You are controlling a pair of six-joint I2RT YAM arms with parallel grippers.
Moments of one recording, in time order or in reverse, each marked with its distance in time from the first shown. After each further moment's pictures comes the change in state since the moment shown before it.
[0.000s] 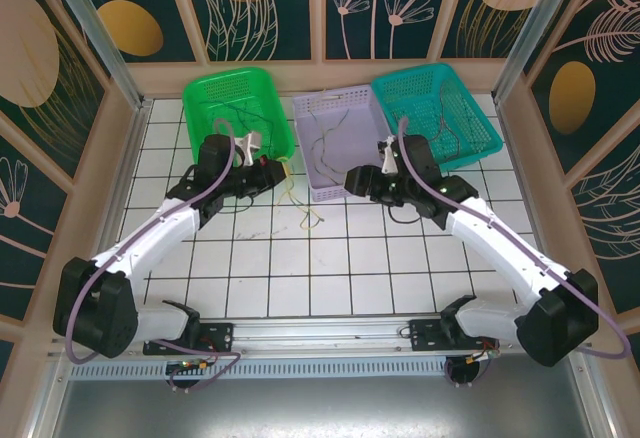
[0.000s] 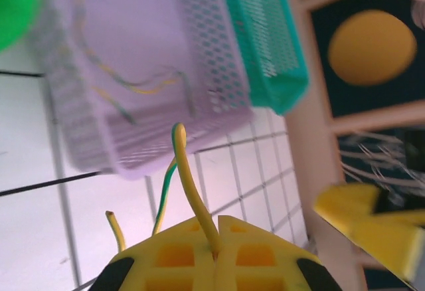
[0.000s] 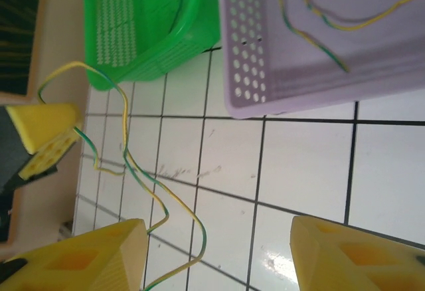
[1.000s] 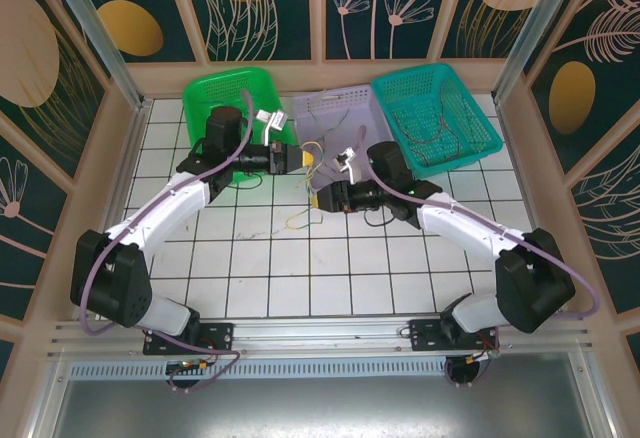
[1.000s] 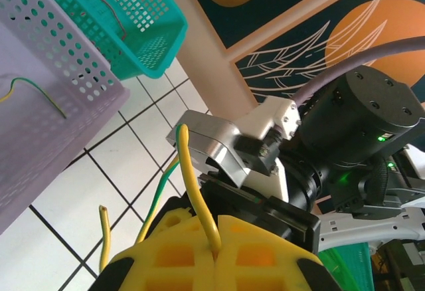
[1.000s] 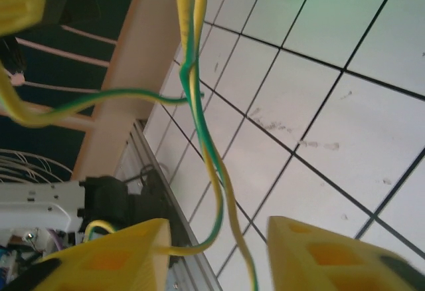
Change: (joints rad) left arm -0.001 0.159 0.205 0.048 0.382 0.162; right arm 0.081 0.202 -0.105 0.425 -0.393 -0.098
